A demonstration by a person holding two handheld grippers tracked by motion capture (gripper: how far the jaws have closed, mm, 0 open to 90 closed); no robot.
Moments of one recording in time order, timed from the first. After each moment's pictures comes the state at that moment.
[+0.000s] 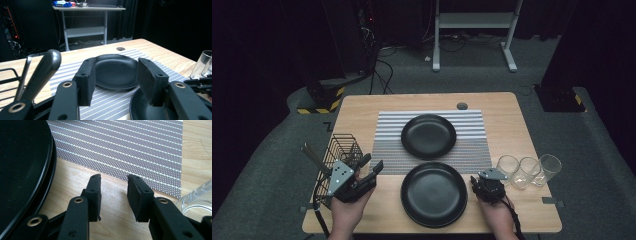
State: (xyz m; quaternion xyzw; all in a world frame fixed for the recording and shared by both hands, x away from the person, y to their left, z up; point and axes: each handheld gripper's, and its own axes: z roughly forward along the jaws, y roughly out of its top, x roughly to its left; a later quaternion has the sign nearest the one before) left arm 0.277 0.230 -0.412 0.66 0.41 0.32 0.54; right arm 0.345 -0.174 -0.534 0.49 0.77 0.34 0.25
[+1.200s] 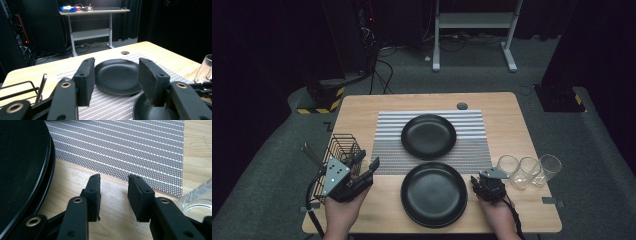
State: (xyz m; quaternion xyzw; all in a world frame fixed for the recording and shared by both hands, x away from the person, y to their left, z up) left arm 0.269 0.227 -0.384 0.66 0.41 0.35 0.53; right arm 0.347 -0.178 -0.534 0.49 0.76 0.35 0.24
